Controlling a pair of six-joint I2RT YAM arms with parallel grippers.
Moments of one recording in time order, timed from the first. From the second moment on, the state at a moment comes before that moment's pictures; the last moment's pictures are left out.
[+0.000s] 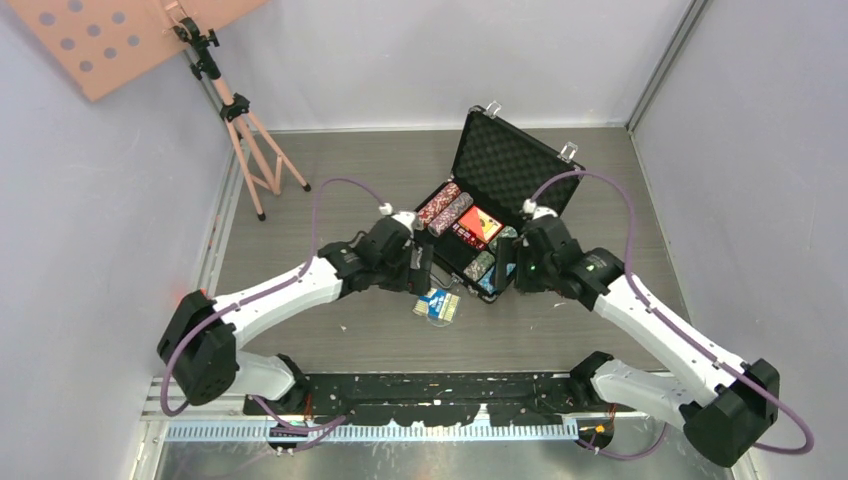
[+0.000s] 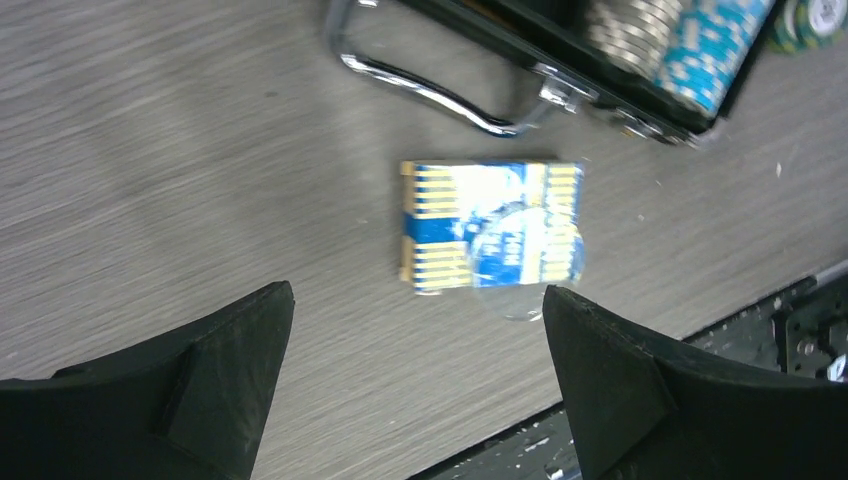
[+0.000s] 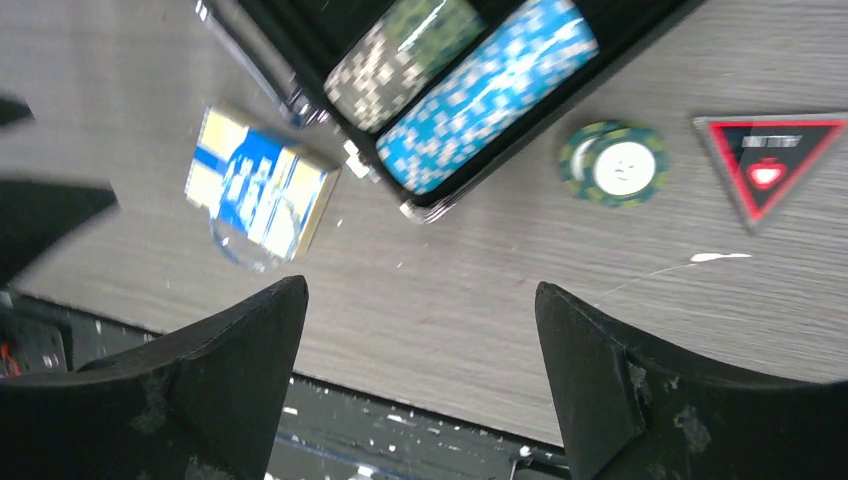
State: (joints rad) left arm -0.84 1.37 0.95 -0.48 -0.07 -0.54; right arm 0.55 1.00 0.87 -0.76 0.08 0.54
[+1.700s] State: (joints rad) left arm -0.48 1.10 0.71 -0.49 0.13 -0.49; right arm 1.10 1.77 1.19 -0.69 0.29 0.69
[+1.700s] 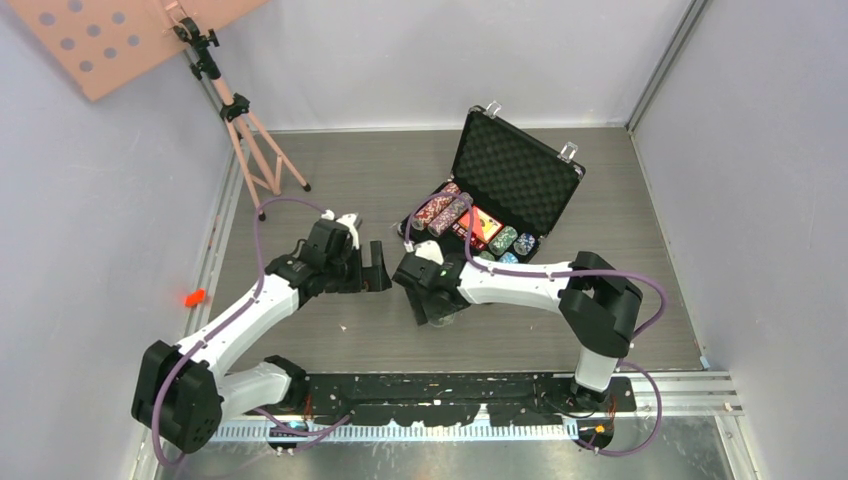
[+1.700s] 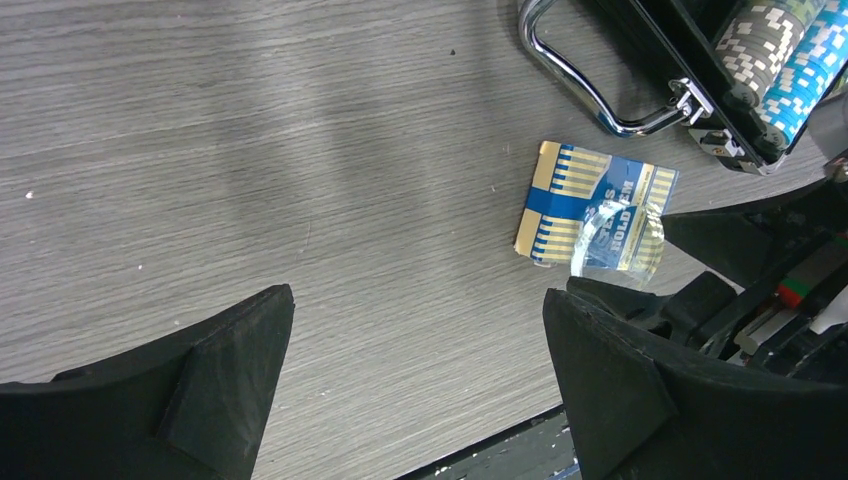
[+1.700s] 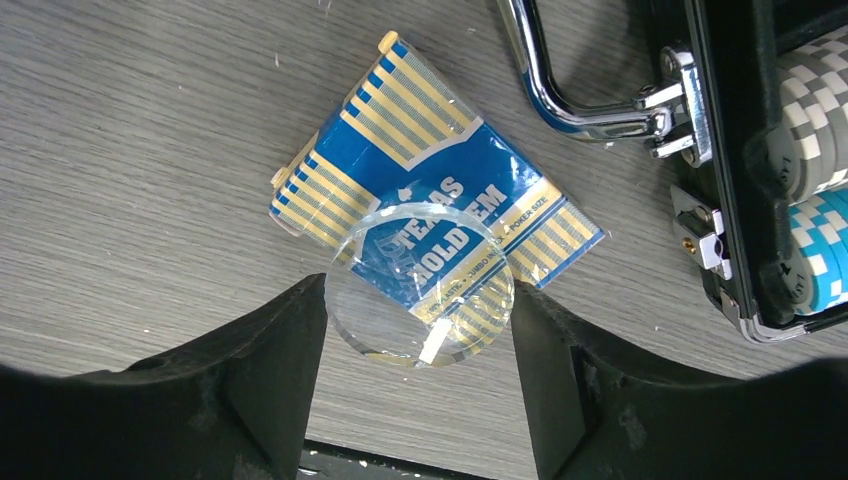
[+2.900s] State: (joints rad) left arm -0.97 1.45 0.91 -0.46 -0.03 -0.51; right arm 0.44 1.73 1.33 -0.70 0.32 0.52
